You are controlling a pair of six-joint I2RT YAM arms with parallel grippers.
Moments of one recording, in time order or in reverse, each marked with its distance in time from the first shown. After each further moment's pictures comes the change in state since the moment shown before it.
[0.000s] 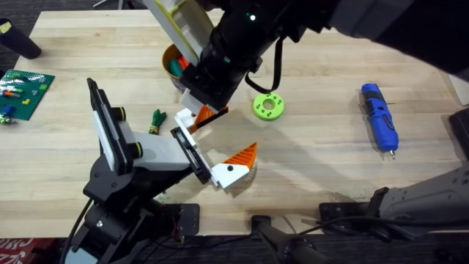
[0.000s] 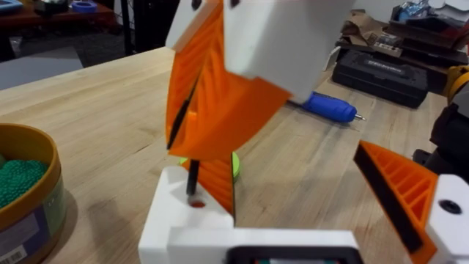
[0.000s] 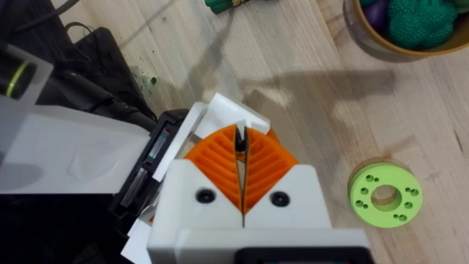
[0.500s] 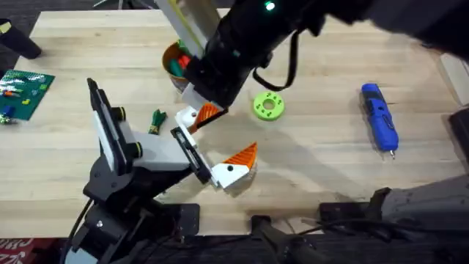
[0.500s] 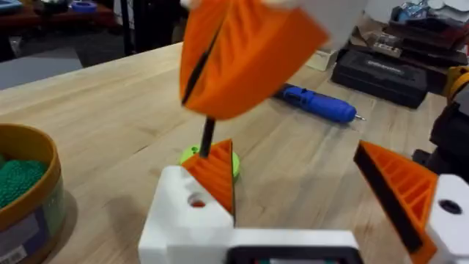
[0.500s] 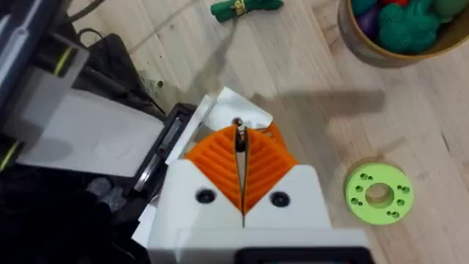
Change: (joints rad) left arm 0.000 0.000 0.000 0.001 0.000 -0.002; right arm -0.001 -0.052 0.000 -0.003 0.001 -0.004
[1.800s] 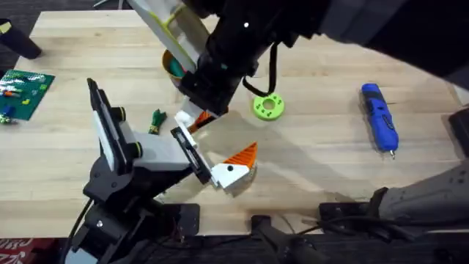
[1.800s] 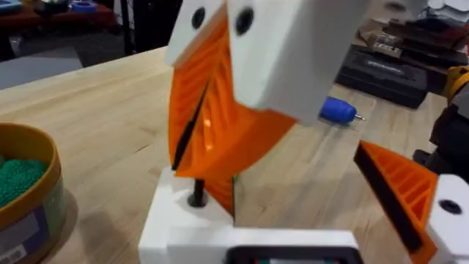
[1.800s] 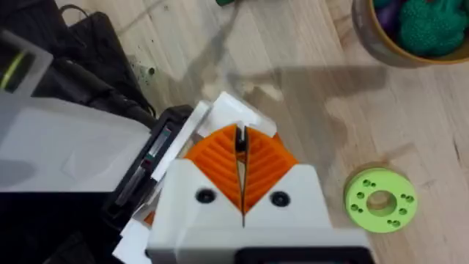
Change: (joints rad) left arm 0.000 0.000 0.000 0.000 0.000 -0.001; right arm 0.016 0.065 0.000 -0.003 0.004 -0.049
